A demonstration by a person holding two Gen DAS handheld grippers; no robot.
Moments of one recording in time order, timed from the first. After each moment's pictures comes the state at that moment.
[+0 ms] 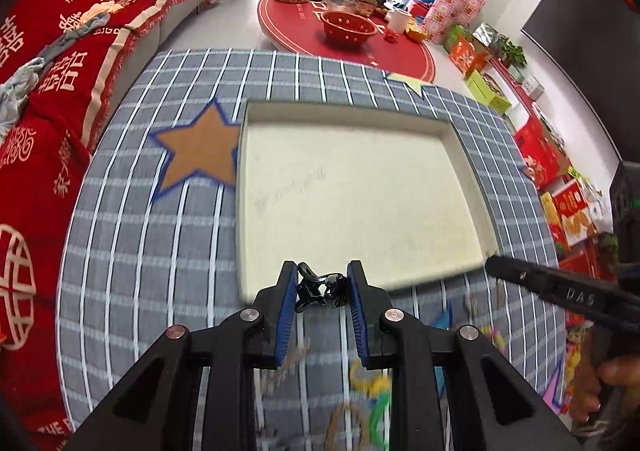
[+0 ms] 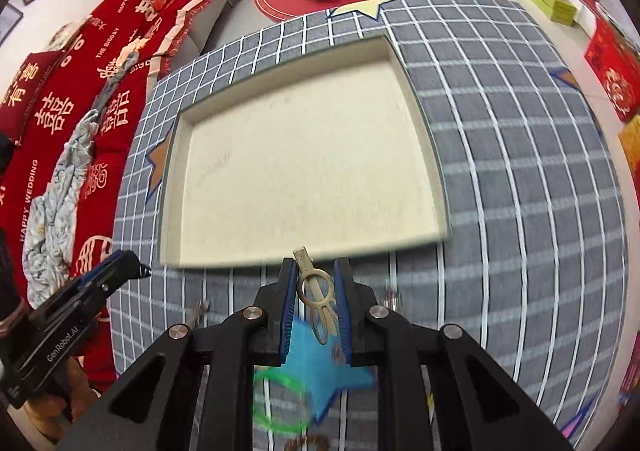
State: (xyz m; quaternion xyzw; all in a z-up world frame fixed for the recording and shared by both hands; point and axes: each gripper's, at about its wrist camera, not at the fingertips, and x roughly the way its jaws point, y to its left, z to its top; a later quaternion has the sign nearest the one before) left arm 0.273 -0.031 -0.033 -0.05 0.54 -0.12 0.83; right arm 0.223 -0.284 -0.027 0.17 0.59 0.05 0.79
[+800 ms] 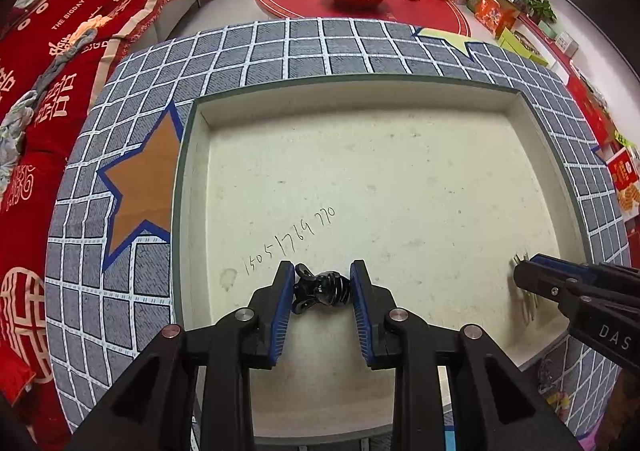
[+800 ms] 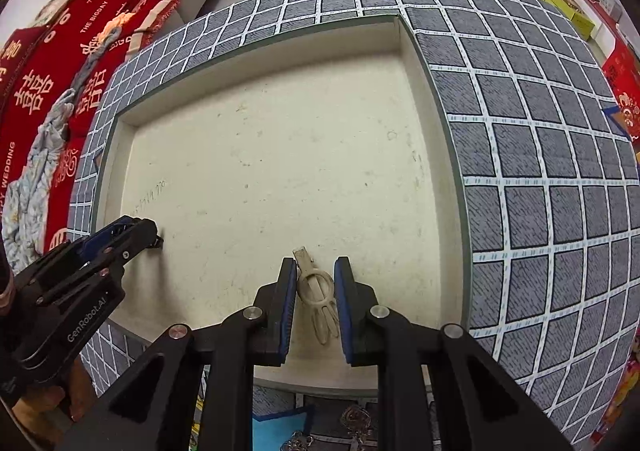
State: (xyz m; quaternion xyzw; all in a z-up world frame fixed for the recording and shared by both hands) left arm 0.342 -0.084 -0.107 0.05 0.57 -0.08 0.81; right arm 0.290 -0.287 -0.091 0.13 0.62 0.05 0.77
